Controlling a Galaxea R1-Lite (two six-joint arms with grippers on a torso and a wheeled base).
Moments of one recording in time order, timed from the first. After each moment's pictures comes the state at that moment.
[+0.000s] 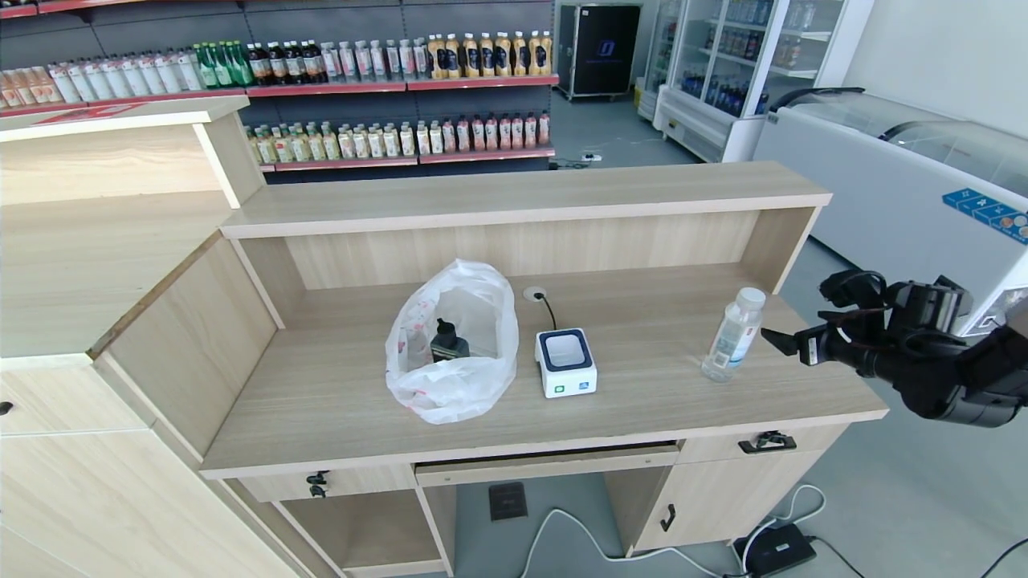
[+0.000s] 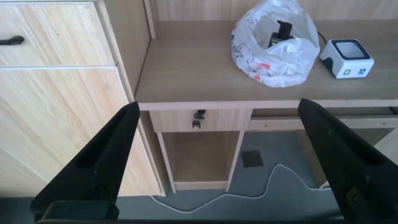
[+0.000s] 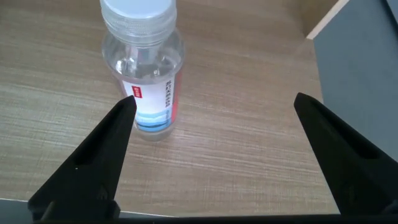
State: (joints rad) left arm 0.00 0.00 0.00 0.00 0.04 -0.01; right arm -0.24 2.27 -1.09 -0.91 0.35 -0.37
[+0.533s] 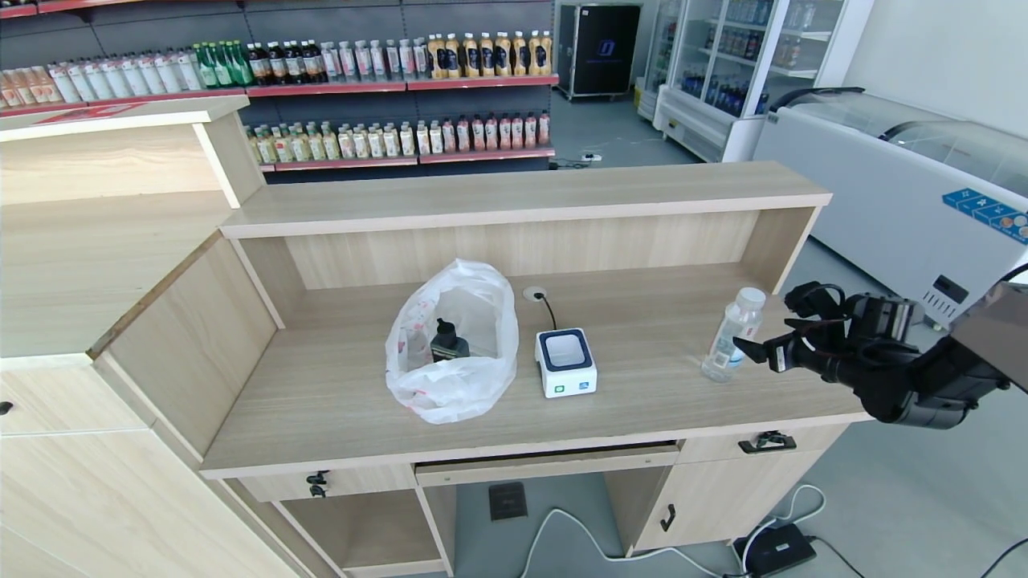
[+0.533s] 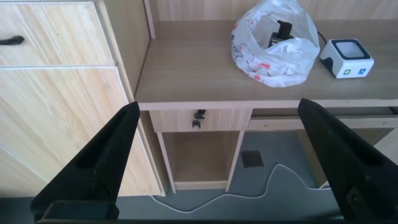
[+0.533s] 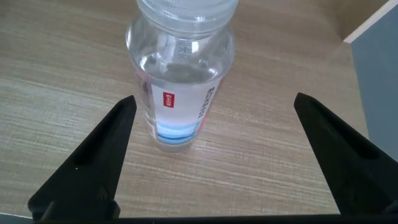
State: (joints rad) left arm 0.00 0.00 0.00 0.00 0.04 -0.01; right arm -0.19 2.39 -1.18 -0.94 0.35 -0.37
